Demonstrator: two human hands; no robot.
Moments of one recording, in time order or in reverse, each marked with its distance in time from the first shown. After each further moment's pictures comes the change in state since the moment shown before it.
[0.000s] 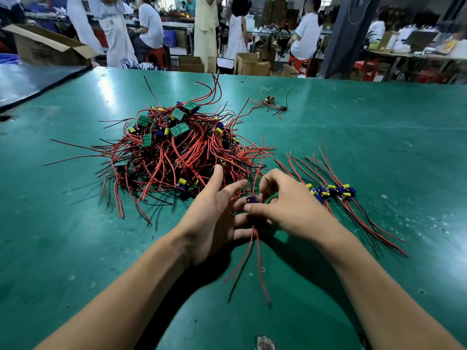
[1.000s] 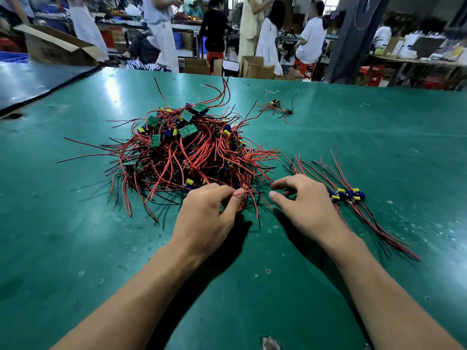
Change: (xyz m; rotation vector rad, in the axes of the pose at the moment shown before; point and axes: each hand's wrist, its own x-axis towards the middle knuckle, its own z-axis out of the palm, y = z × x) left_hand -0.005 -0.008 -0.028 1.306 0.550 0.902; right_hand 0.015 0.030 -0.001 -0.198 0.228 -0.110
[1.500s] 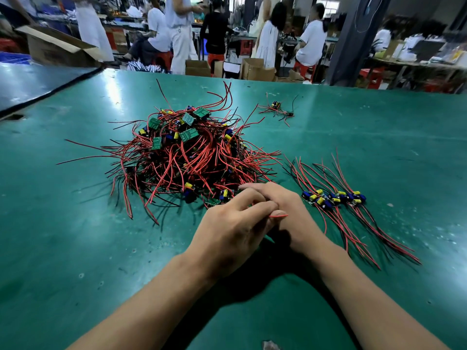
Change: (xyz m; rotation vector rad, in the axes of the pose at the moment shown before) left_hand -0.013 0.025 0.009 -0.080 -0.024 0.374; right_hand -0.016 -0.026 0.010 0.202 -0.236 -0.251
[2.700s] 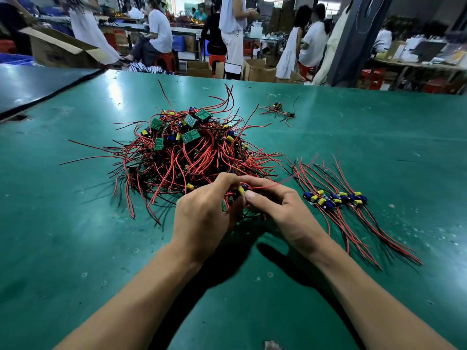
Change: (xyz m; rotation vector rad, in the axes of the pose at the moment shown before) left_hand 0.005 -0.018 -0.020 0.303 0.207 -0.142; right_hand 0.003 -0.010 0.006 0.682 0.039 0.189
